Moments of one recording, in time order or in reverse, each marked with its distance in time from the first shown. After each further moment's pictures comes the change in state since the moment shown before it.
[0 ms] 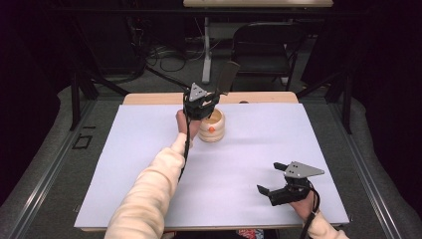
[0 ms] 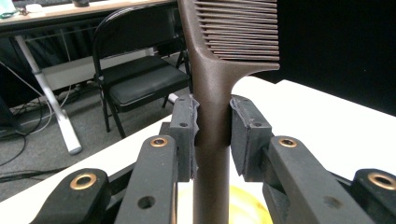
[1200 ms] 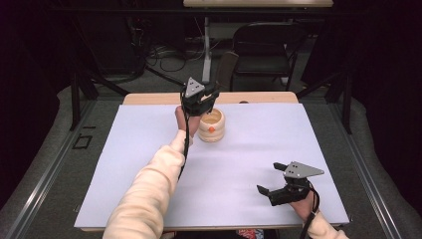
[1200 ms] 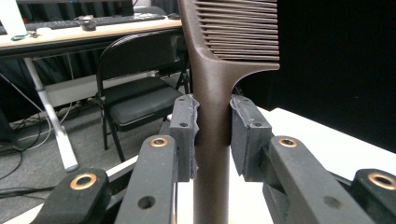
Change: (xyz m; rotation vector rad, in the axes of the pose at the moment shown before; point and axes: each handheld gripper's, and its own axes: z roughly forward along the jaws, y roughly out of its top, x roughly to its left) left arm -0.004 0.021 -0.013 -0.092 0.001 -0.026; right arm 0.000 0.000 0.000 0.004 0.000 -0.005
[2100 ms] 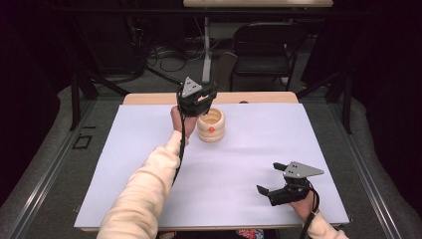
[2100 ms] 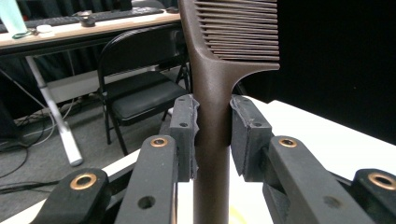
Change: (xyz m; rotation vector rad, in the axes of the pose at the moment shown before) left arm -0.003 0.010 -0.017 0.033 -0.005 0.022; right arm 0.000 0.000 0.000 0.002 0.001 0.002
